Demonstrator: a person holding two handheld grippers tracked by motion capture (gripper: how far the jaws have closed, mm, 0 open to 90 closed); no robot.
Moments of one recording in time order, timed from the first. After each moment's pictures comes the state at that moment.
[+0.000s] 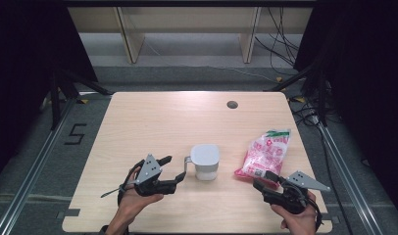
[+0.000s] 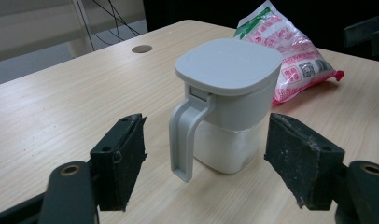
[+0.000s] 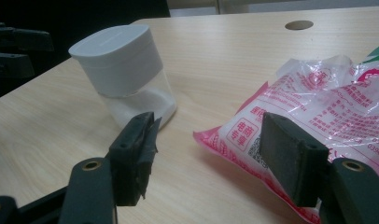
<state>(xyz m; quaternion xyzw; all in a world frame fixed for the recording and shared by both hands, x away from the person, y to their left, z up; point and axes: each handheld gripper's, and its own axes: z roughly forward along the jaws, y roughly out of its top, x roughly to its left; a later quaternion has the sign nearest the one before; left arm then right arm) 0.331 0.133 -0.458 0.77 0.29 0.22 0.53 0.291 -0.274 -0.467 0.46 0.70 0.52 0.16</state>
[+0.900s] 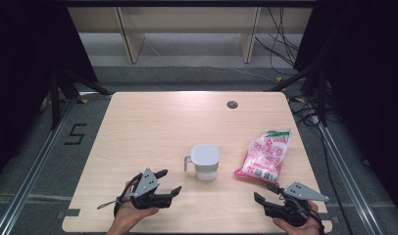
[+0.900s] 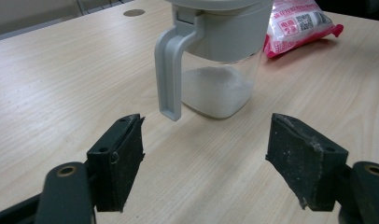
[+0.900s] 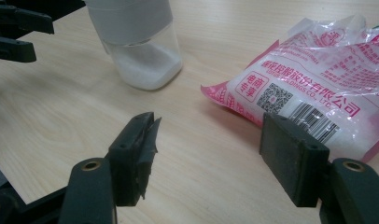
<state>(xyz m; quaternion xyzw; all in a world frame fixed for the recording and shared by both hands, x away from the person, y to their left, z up) 0.310 0.143 -0.493 0.78 0.30 0.20 0.51 0.268 -0.276 -0.477 0.44 0.74 0.48 0.16</state>
